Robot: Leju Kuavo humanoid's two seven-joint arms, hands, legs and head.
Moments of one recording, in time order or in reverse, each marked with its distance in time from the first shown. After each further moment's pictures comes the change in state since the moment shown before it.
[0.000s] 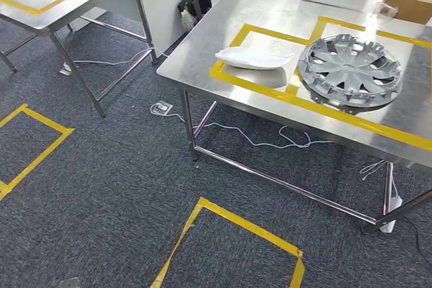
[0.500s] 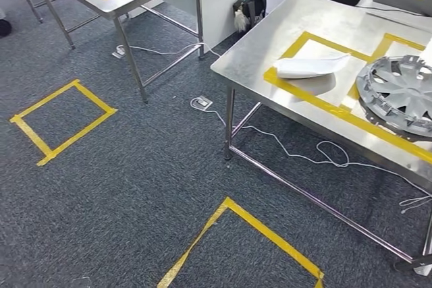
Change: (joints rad) left arm -0.002 -0.021 -0.015 0.034 -0.066 0.025 0.091; right arm -0.008 0.012 -0.020 -0.037 -0.109 0.118 -0.027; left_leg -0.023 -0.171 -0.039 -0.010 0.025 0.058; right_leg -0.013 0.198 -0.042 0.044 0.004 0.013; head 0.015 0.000
